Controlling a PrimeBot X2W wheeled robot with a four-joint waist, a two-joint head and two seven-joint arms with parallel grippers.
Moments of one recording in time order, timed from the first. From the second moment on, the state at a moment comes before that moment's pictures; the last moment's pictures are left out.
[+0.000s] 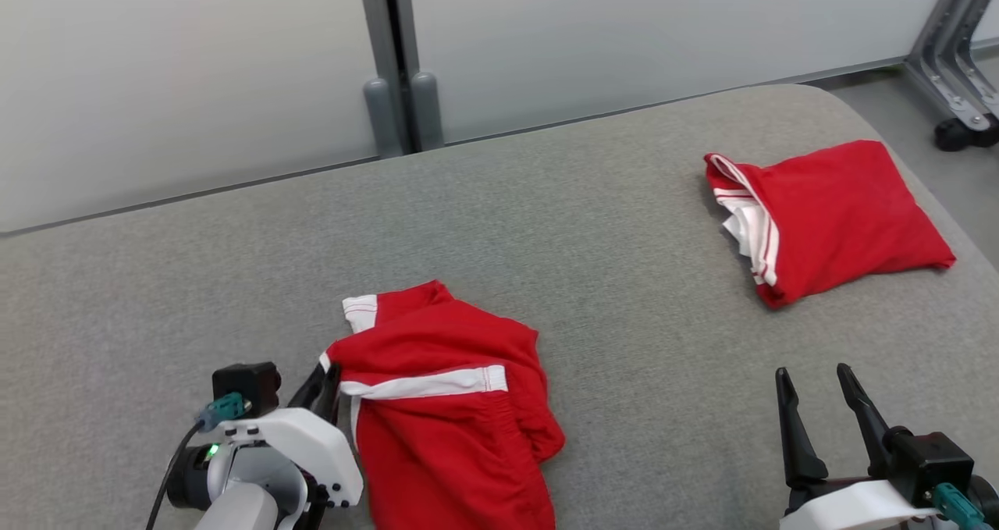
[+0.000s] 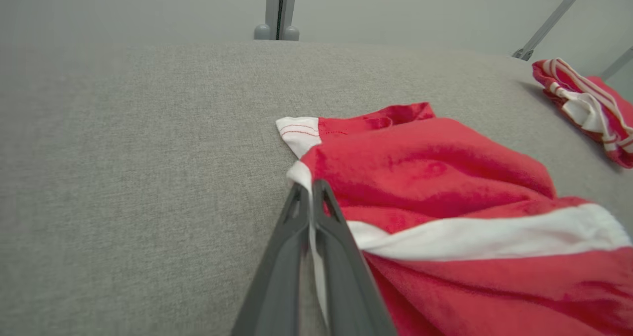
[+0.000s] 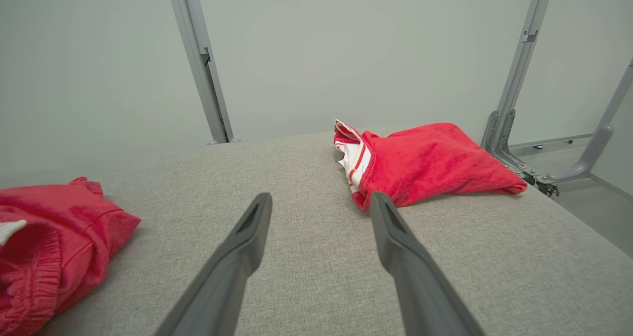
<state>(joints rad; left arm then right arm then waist) -0.28 0.15 -0.37 0.58 -0.57 0.04 -0.03 0.00 -0.05 0.04 0.23 0.16 0.13 -0.26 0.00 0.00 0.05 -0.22</state>
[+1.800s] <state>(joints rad) 0.03 0.05 -0.46 0.15 -0.24 -0.12 -0.26 0.05 -0.05 -0.07 0.18 0.10 0.13 -0.26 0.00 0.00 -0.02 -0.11</state>
